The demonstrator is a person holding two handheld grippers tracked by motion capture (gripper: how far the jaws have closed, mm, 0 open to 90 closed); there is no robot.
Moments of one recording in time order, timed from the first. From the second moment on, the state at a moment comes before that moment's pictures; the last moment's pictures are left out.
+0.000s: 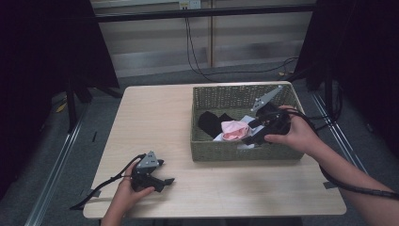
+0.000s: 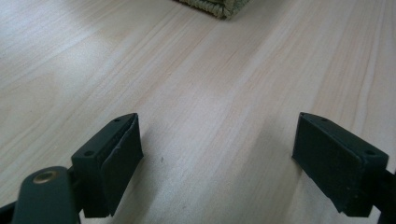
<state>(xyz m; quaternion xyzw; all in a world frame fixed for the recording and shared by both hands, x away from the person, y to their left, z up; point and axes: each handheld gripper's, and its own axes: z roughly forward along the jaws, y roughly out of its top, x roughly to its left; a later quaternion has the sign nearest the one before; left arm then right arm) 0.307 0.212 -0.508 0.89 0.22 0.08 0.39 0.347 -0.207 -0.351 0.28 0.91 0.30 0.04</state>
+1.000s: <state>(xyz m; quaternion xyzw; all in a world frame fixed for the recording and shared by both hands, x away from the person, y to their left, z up) 0.307 0.212 -0.508 0.89 0.22 0.08 0.39 0.417 -0.180 -0.400 0.29 0.92 0.25 0.06</state>
